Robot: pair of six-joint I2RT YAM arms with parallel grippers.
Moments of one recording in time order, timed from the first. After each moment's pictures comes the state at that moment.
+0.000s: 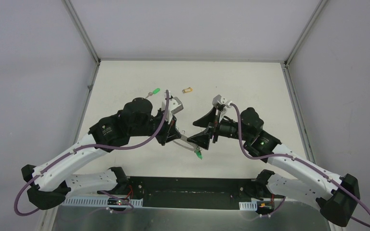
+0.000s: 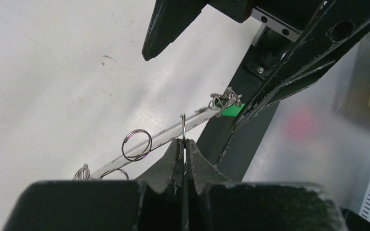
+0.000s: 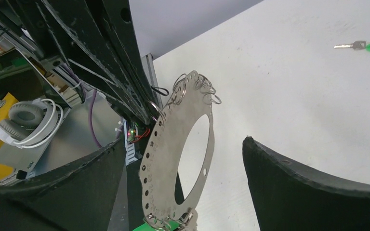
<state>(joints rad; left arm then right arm) -0.97 0.95 1.16 -0.63 0.22 -0.22 0.85 0.90 0.69 0.17 -0.51 0.37</state>
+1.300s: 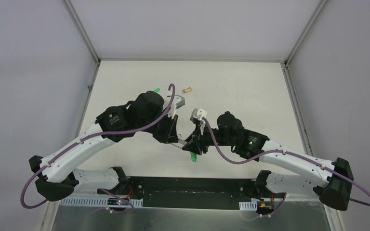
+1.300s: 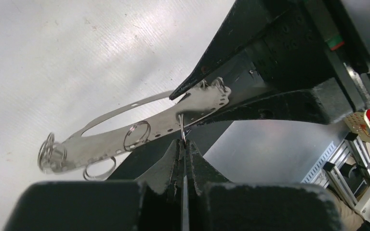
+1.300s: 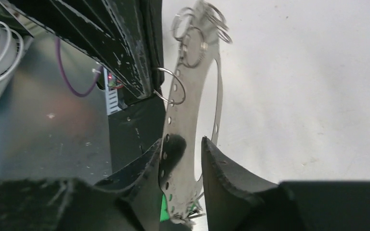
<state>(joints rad) -0.97 1.11 1.36 -0.94 0.19 -0.45 1.05 1.04 0.80 -0.10 -0.41 0.17</state>
